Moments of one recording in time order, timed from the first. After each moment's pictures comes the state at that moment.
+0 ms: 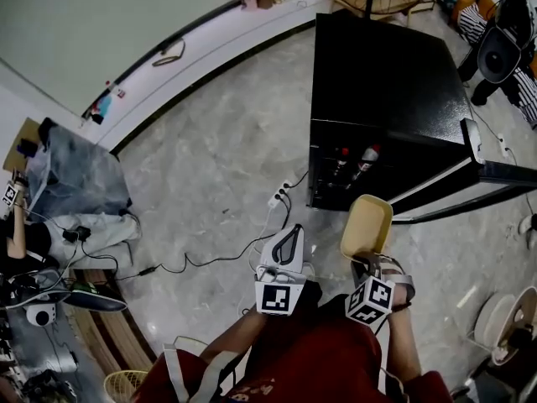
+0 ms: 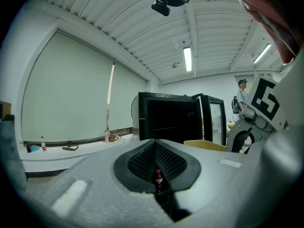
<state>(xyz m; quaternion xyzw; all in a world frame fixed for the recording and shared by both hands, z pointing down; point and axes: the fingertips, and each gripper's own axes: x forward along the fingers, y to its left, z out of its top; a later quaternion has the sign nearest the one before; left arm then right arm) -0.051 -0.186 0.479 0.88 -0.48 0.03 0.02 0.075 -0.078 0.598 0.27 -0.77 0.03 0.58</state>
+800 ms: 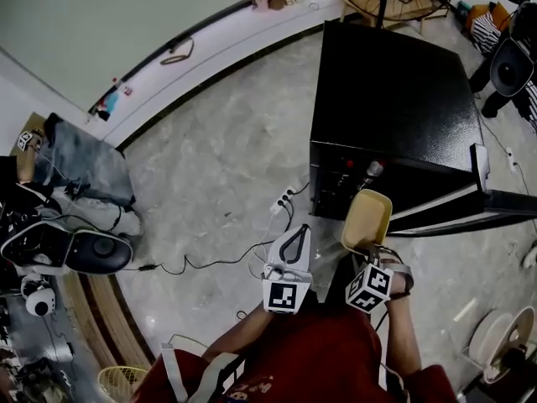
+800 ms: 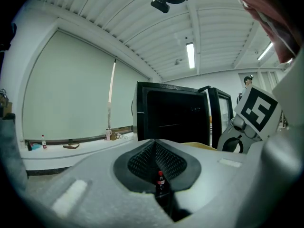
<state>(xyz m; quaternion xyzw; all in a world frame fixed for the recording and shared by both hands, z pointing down) -0.020 -0.225 0.496 0.87 -0.49 0.04 0.02 0.102 -0.141 0.631 0.25 -0.77 0.03 0.59</state>
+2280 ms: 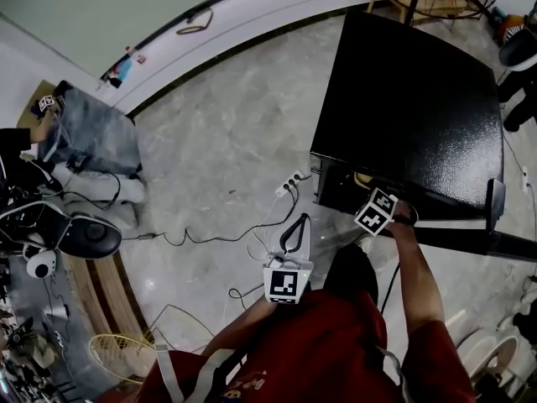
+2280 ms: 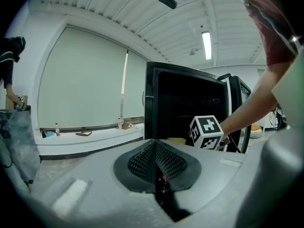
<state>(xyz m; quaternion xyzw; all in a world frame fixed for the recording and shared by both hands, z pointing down) -0.010 -0.260 0.539 0.82 -0.56 0.07 0.07 0.159 -0.340 0.723 0.22 -0.75 0.02 0.62</state>
